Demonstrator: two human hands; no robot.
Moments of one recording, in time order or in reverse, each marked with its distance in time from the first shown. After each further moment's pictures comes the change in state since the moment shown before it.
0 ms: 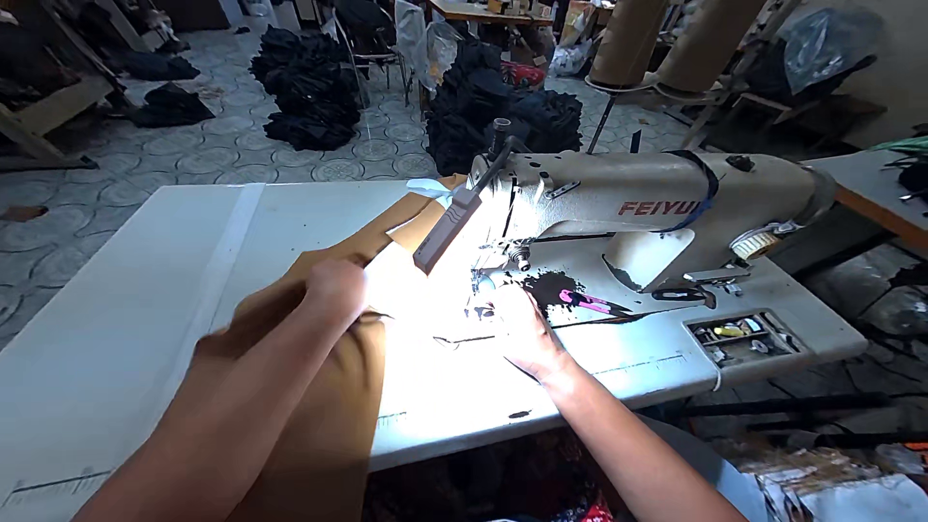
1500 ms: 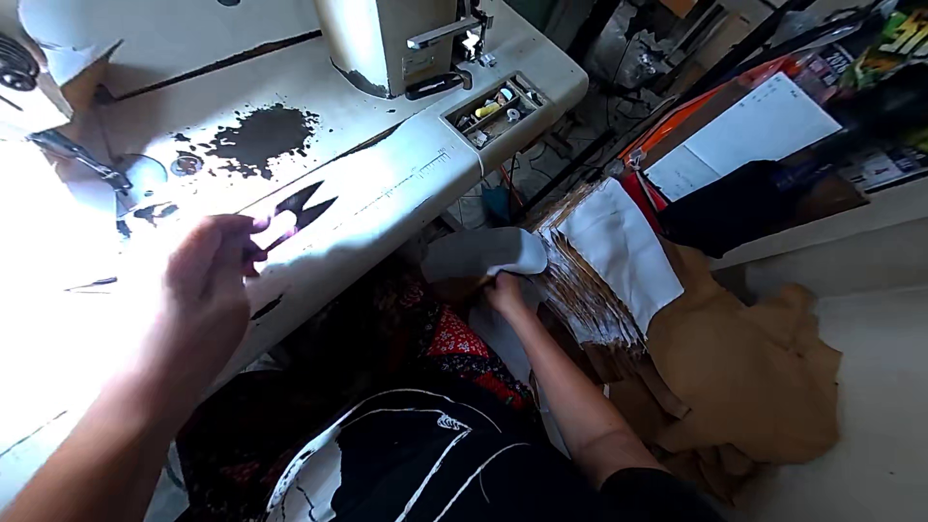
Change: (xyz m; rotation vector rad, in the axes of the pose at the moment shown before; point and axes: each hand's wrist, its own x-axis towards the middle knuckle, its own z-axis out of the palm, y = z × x) left_hand -0.121 0.081 0.099 -0.737 0.031 1.113; right_hand -0.310 0.099 -0.015 0.275 -0.043 1.306
